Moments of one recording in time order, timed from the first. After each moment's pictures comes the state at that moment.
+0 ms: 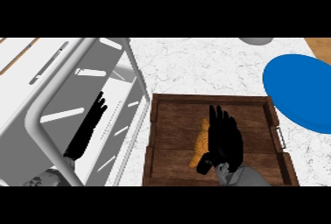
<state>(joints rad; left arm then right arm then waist) -0.09 0.27 -0.22 -1.57 0.32 0.21 0.29 -0.26 -0.18 0.63 -1.58 0.87 0.06 1.10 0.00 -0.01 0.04</state>
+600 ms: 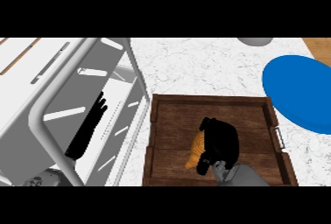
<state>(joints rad) -0.10 0.27 -0.23 -1.56 0.33 0.21 0.28 -0.29 -0.17 0.64 -1.53 0.92 0.12 1.05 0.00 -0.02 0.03</state>
